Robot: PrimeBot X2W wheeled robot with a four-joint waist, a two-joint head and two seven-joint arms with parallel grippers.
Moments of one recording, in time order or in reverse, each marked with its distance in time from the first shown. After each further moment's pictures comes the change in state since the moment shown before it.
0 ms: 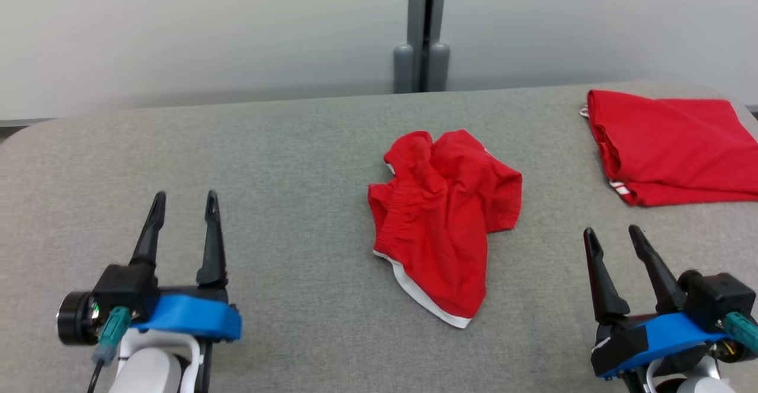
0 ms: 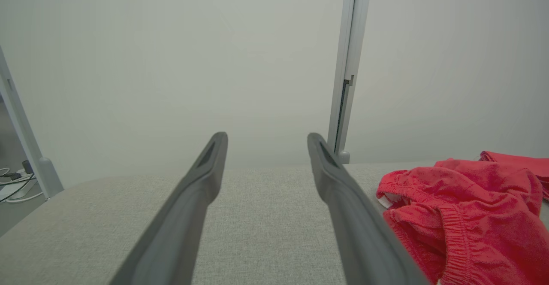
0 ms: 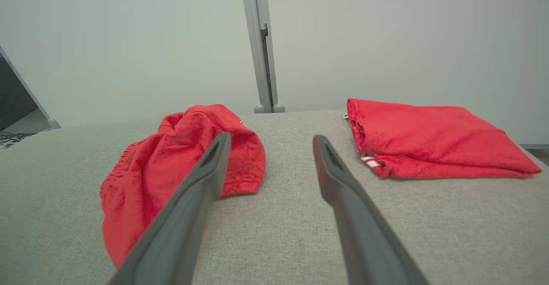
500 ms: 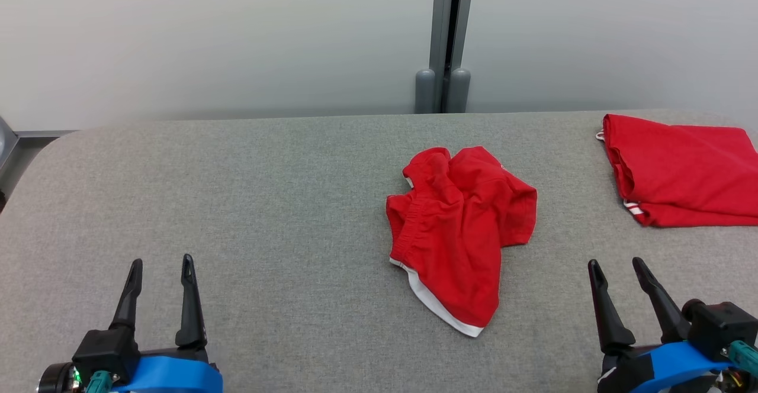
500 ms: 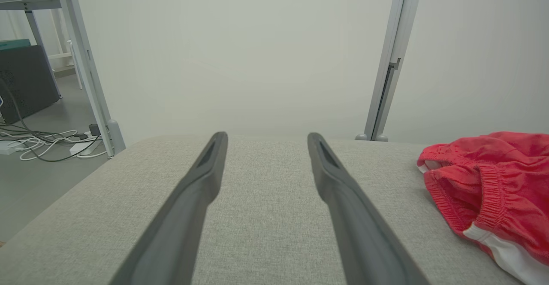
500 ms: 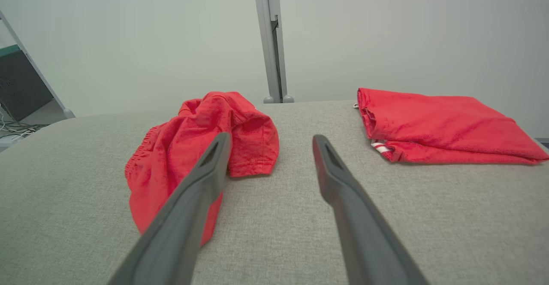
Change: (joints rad) left arm 0.206 -0.005 0.101 -0.065 0.018 0.008 0.000; right arm 0.095 0.000 -0.007 -0.035 0.005 0.000 0.025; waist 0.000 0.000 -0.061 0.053
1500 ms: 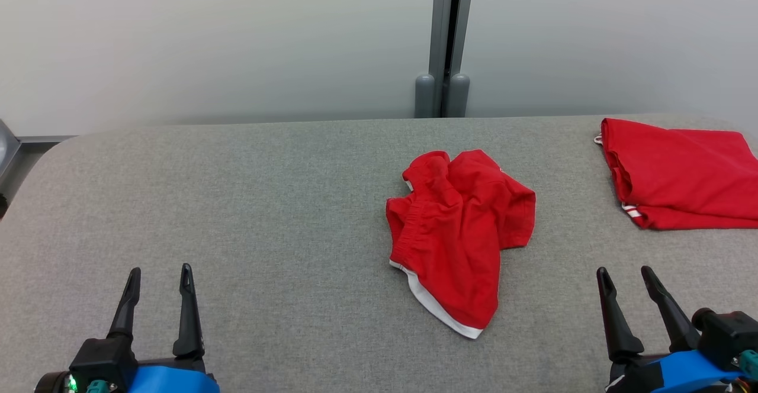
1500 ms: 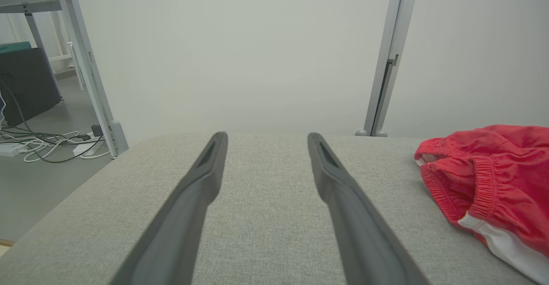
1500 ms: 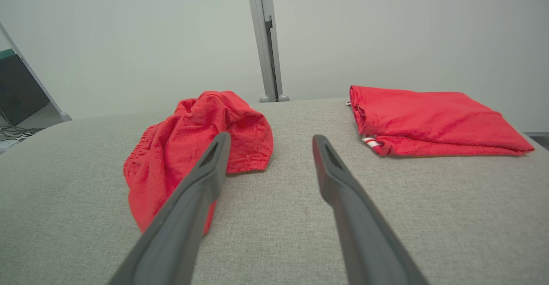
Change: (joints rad) left arm 0.054 0.009 0.012 -0.058 0.016 0.002 0.031; right arm 0.042 0.000 -0.019 -0.031 0.019 0.000 0.010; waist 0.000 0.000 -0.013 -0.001
